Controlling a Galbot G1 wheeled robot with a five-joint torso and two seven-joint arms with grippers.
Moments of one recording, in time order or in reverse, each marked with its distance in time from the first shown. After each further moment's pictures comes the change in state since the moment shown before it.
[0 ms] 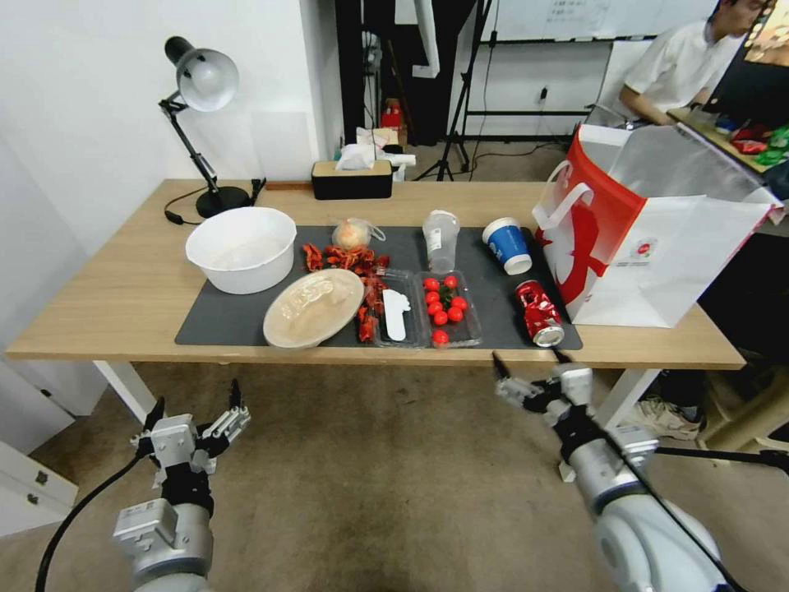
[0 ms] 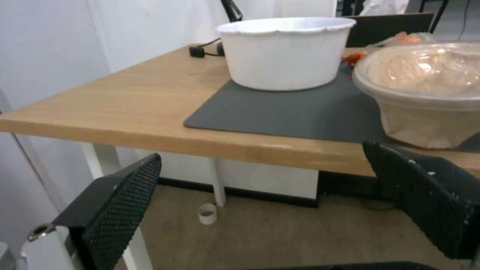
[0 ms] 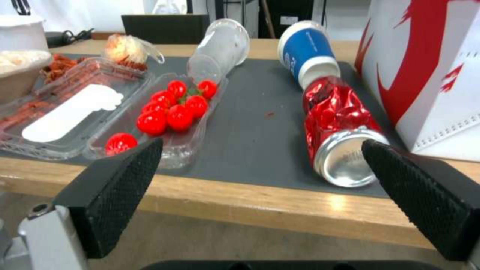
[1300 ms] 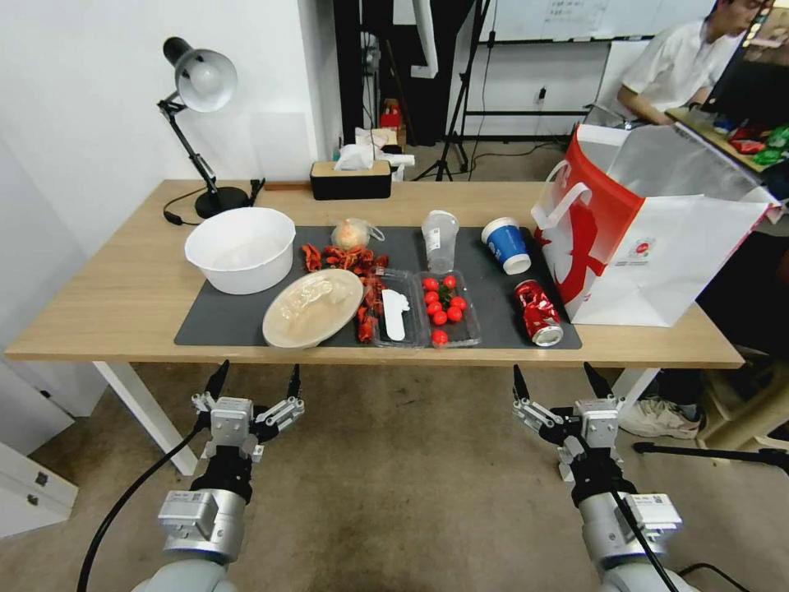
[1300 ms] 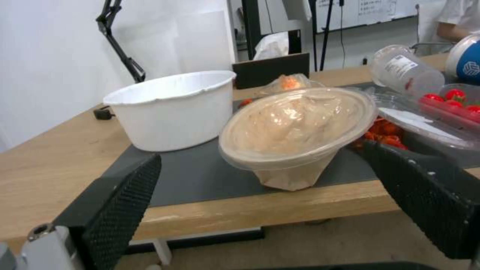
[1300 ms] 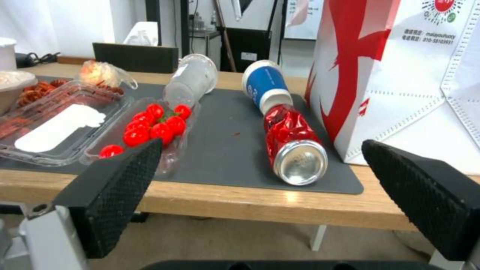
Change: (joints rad) left arm -0.033 0.109 0.089 -0.022 0.084 -0.044 0.156; right arm -0.201 0.163 -0.021 0.069 -0.228 0.250 0.062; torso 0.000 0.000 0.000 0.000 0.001
